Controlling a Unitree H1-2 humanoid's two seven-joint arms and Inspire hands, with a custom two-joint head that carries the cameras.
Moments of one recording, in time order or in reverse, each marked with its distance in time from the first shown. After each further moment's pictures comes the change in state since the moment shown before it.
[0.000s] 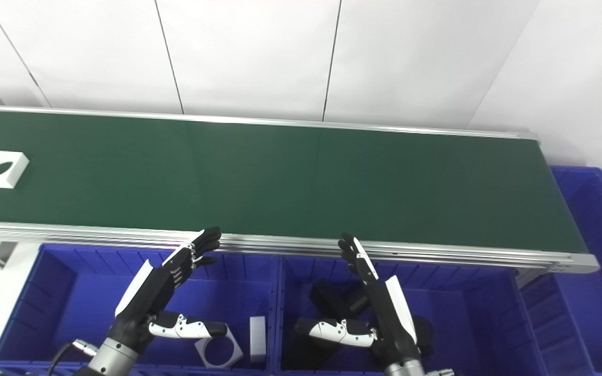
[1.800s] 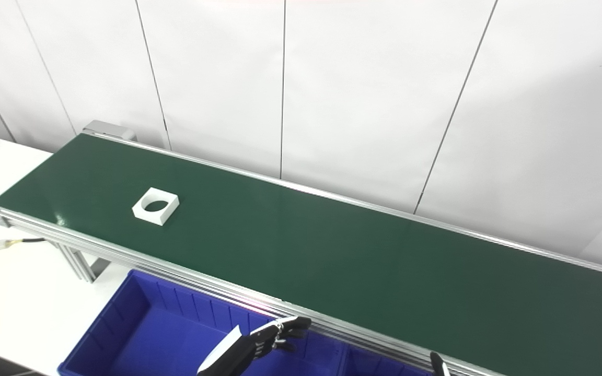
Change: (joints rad) left arm -0.038 -0.045 -0.037 0.160 0.045 -0.091 0.040; right arm -0.020 -0.056 -0.035 0.087 0.065 -0.006 0.041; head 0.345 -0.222
